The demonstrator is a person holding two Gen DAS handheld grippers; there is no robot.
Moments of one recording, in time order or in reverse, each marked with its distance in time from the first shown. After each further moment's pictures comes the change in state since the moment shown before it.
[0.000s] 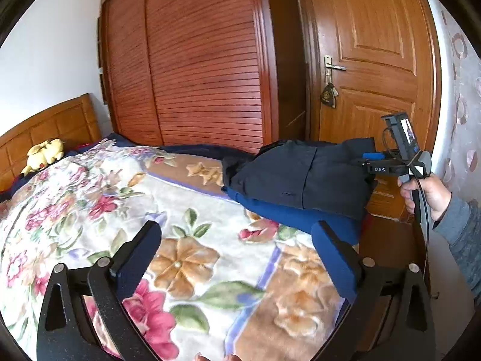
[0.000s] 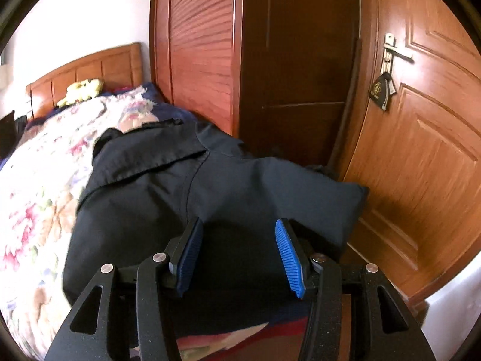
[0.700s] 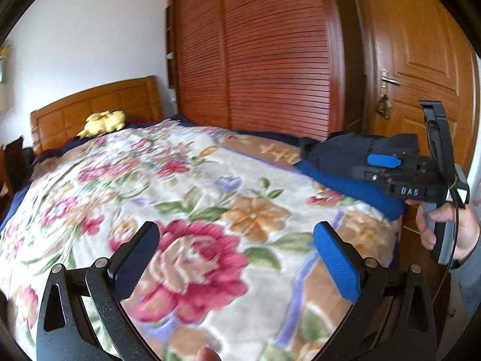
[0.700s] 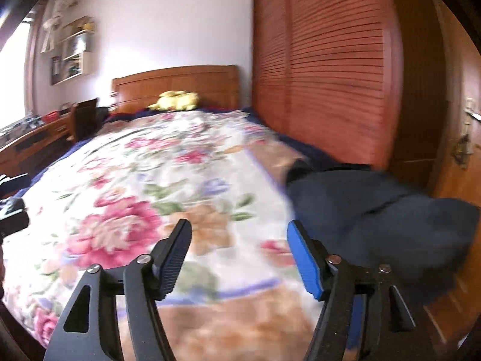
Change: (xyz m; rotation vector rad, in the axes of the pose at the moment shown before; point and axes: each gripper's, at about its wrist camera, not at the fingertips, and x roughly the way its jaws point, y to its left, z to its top) left arm -0.081 0.079 -0.106 -0.157 -0.022 0.245; right arm -0.095 0.229 -0.032 -0.189 -0.139 0.395
